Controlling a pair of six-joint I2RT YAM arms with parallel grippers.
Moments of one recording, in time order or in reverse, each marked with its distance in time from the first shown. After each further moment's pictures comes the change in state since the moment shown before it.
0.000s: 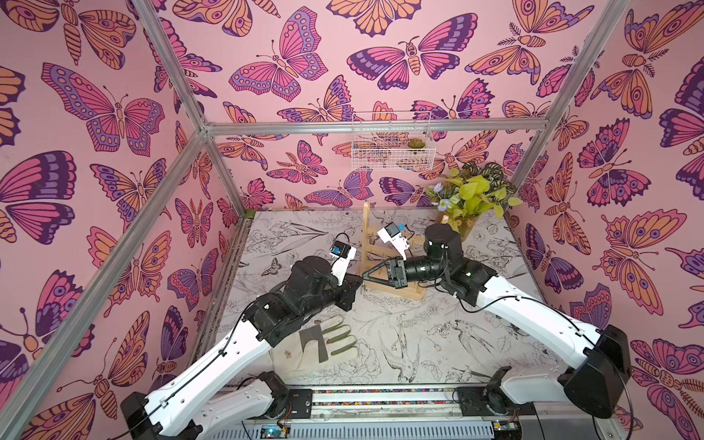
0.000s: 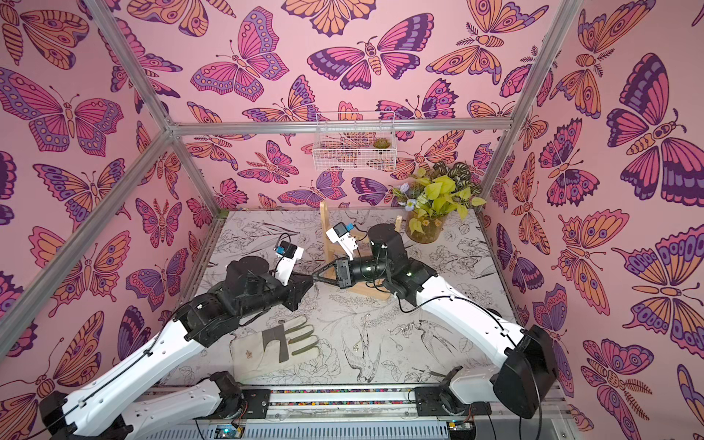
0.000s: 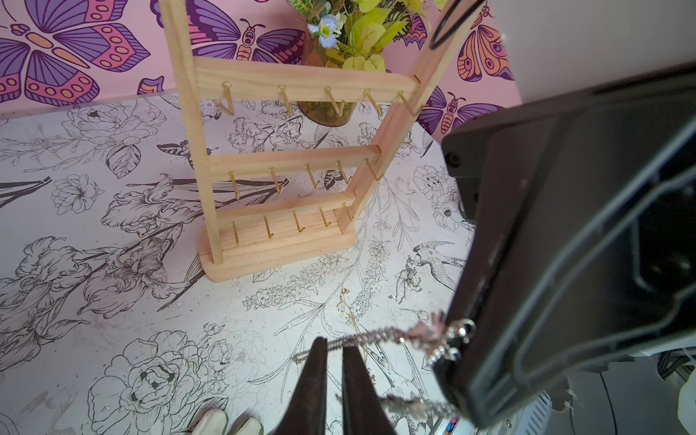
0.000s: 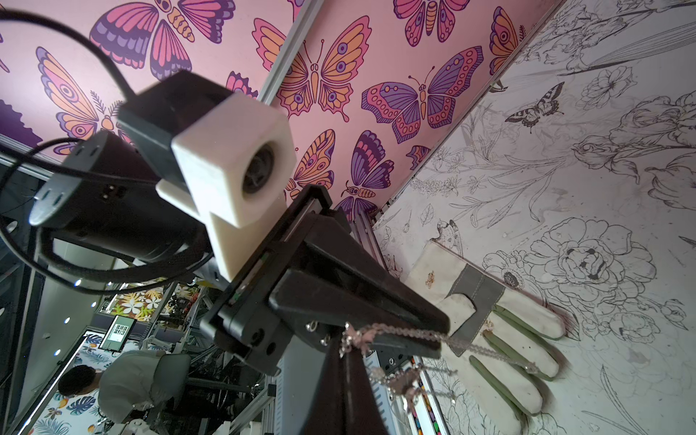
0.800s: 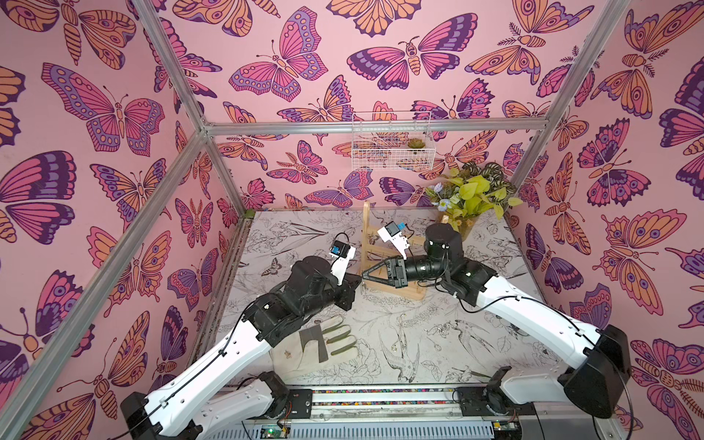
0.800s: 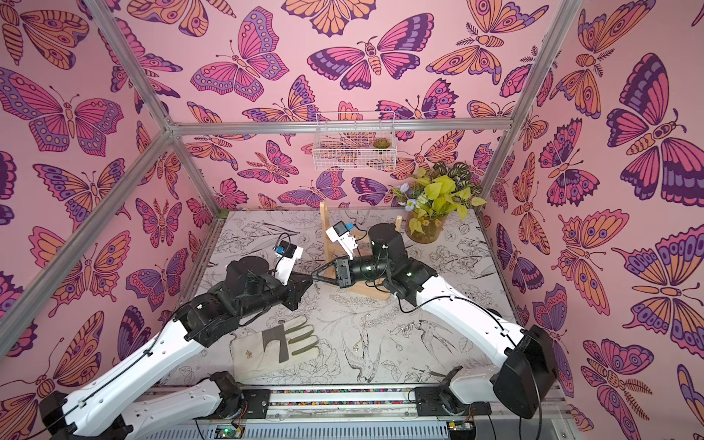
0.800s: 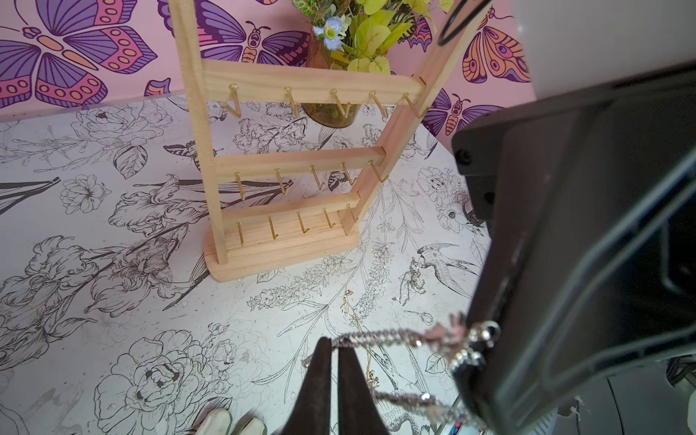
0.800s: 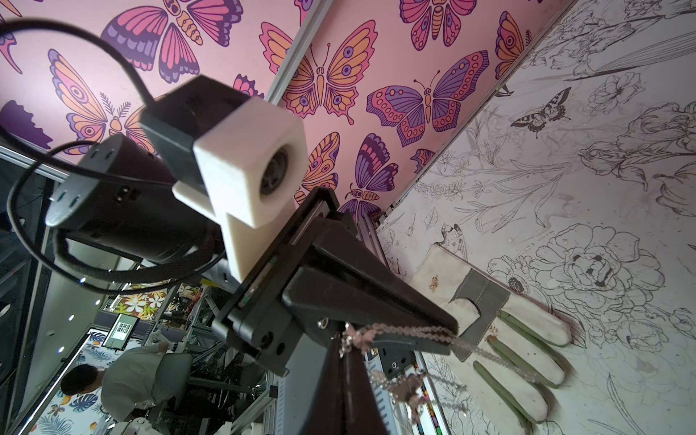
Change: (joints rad) left arm 0.000 0.000 0.000 0.000 -0.018 0.000; right arm 0.000 0.000 0.000 0.023 -0.007 0.011
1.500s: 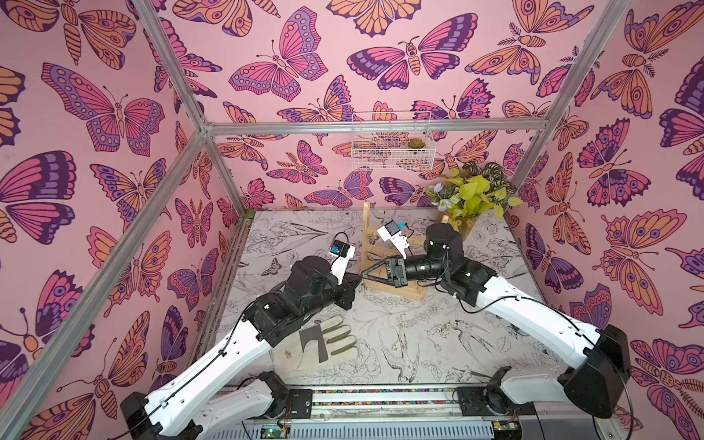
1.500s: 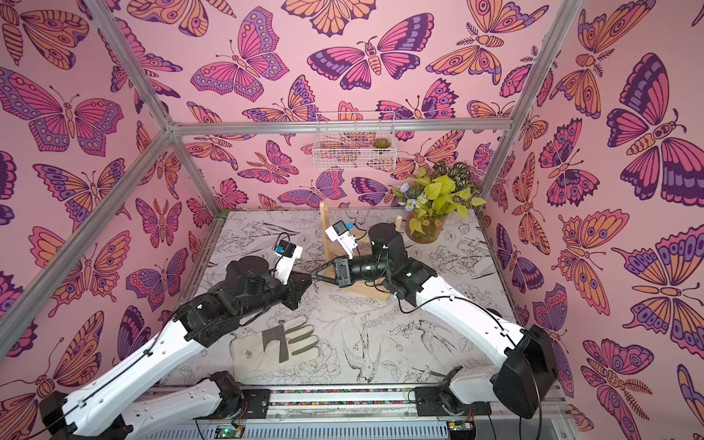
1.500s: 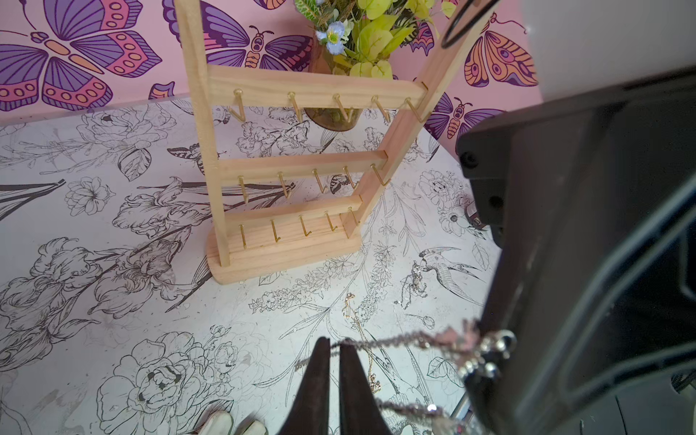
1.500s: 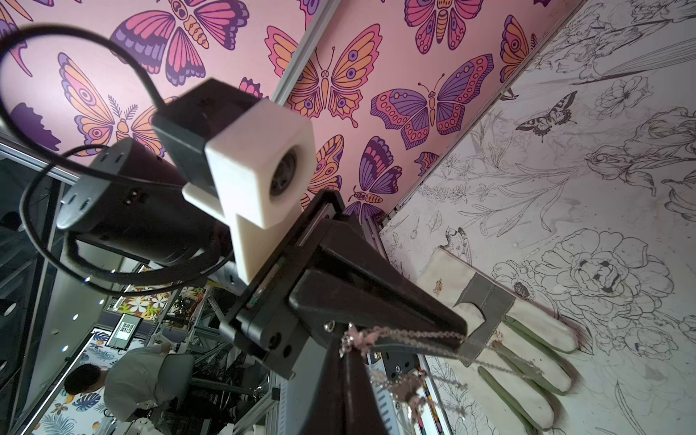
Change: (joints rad) left arm 0.000 0.000 0.000 0.011 -0.008 -0.003; right arm 0.005 0.000 0.000 0.022 -0.001 0.015
